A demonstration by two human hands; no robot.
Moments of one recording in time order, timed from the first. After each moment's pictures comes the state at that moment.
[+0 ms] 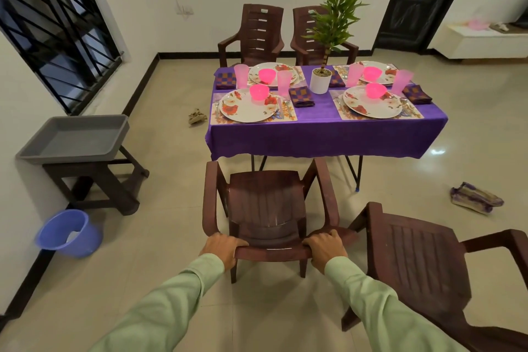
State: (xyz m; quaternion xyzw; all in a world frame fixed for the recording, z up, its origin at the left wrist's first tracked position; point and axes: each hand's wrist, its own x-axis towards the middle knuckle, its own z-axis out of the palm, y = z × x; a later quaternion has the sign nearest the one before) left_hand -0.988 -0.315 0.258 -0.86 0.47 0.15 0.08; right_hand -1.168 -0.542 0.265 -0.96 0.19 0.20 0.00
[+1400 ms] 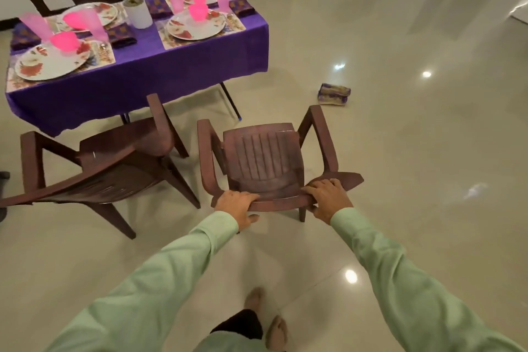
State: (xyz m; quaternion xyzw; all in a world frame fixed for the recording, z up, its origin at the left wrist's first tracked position) left_hand -1.508 -0.605 0.277 -0.75 0.63 0.19 0.06; right_hand -1.732 -0.747 0.271 -0.92 0.35 0.14 0.07
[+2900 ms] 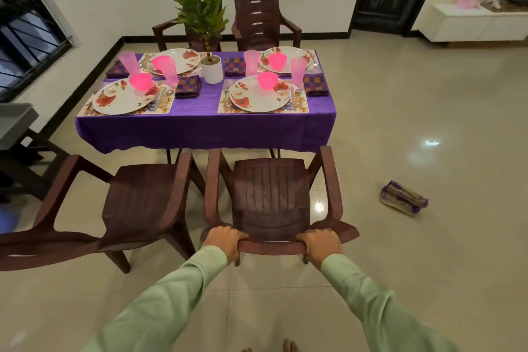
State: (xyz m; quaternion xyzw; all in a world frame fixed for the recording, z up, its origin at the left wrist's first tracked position) left_hand -1.346 -0.876 0.266 -0.88 0.43 0.19 0.08; right_hand -1.511 -1.090 0.260 -0.98 0.15 0.14 0.04
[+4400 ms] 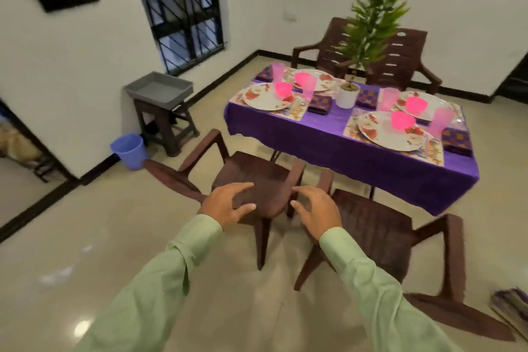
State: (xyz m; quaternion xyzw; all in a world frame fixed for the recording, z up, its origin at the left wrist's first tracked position) left_hand -1.295 -0.585 0.386 -0.94 0.17 0.04 -0.30; right_hand -1.331 -0.839 0.362 -0.95 0.00 -0.07 0.29
